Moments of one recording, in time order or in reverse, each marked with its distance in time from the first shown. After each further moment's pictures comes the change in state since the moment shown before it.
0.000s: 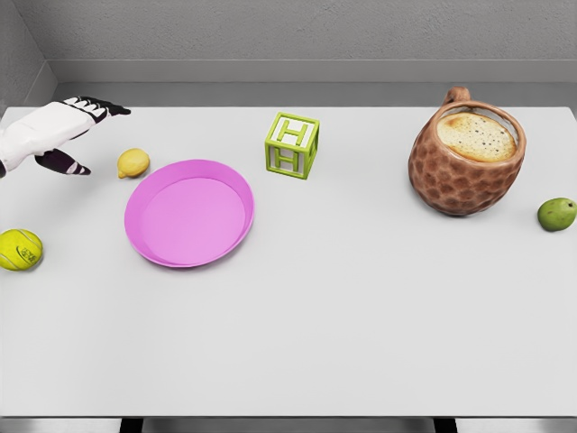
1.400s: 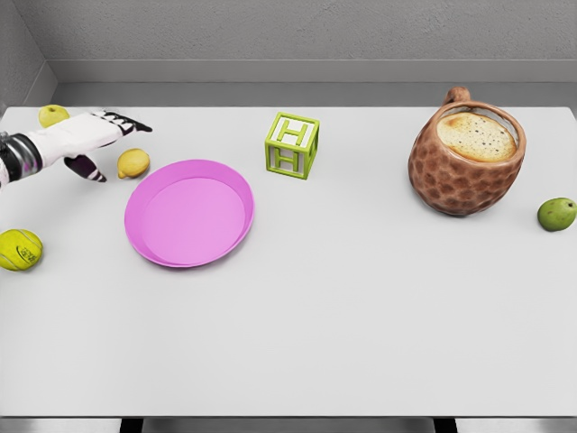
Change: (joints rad) left arm -0.210 -0.087 -0.313 0.280 -0.050 0.000 0.050; right arm 0.023 0.000 -0.003 0.004 -0.002 0.002 -0.001
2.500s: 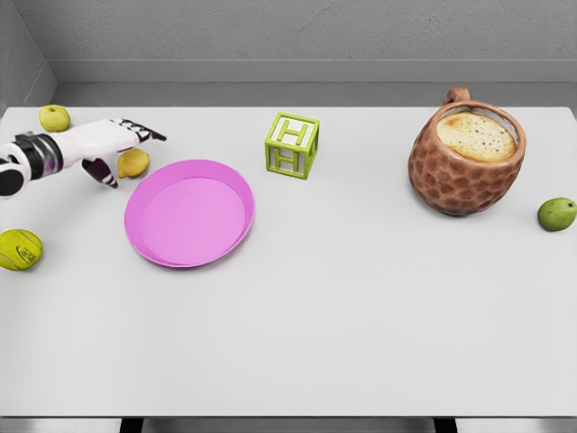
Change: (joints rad) left arm -0.035 -0.069 -0.011 0.067 -0.056 0.000 -0.030; right arm 0.000 0.000 0.000 -0.001 0.000 0.000 0.000
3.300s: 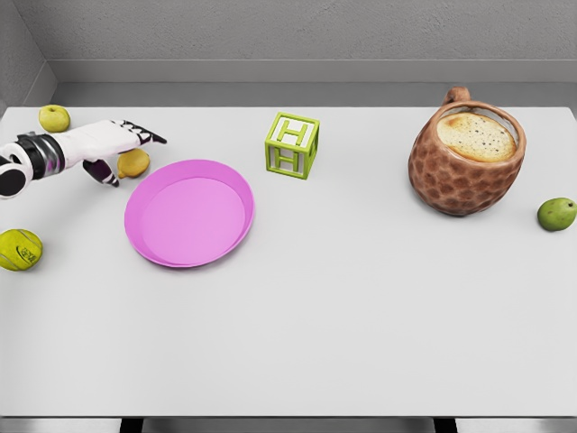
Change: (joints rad) left arm -0.002 -0.002 -0.002 0.000 -0.026 0.000 -0.005; right arm 0.000 0.000 0.000 0.000 0.000 0.000 0.000
